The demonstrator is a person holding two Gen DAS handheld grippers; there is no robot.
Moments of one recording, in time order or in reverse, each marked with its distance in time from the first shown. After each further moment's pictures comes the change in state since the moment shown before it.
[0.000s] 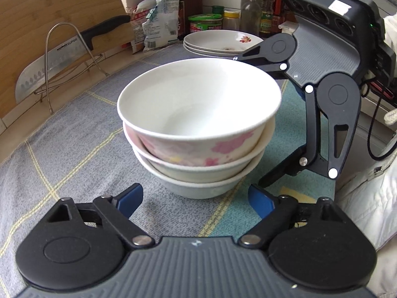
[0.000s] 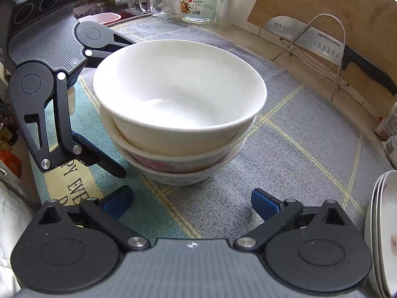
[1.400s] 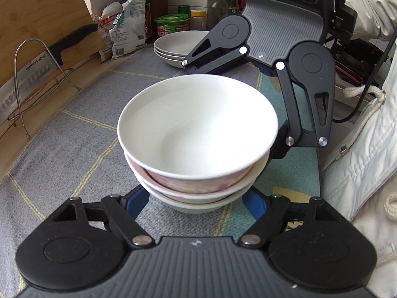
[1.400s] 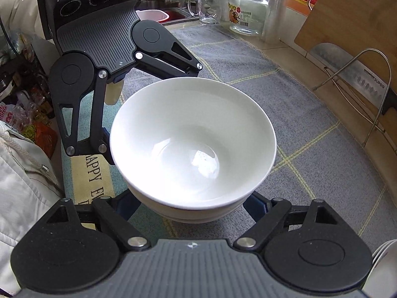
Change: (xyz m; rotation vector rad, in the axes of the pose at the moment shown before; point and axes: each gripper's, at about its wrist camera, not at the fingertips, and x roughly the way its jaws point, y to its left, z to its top) left arm 0.005 0.018 0.014 0.105 0.029 -0.156; right arm 0.003 -0.020 0.043 -0.165 0.028 0.208
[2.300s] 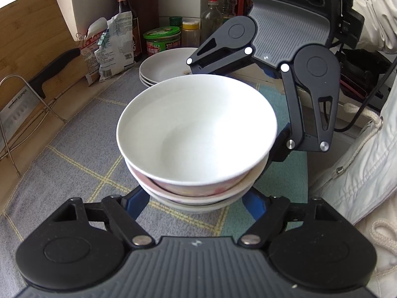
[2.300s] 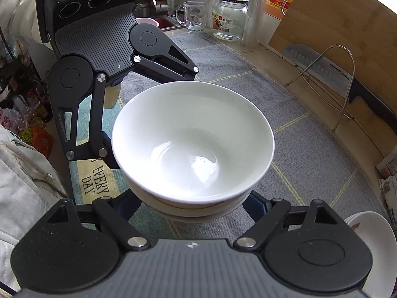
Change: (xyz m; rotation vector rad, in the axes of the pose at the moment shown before) left arm 0.025 -0.021 0.063 0.014 -0.004 0.017; right arm -0.058 -0.016 -0.032 0.018 -0.027 -0.044
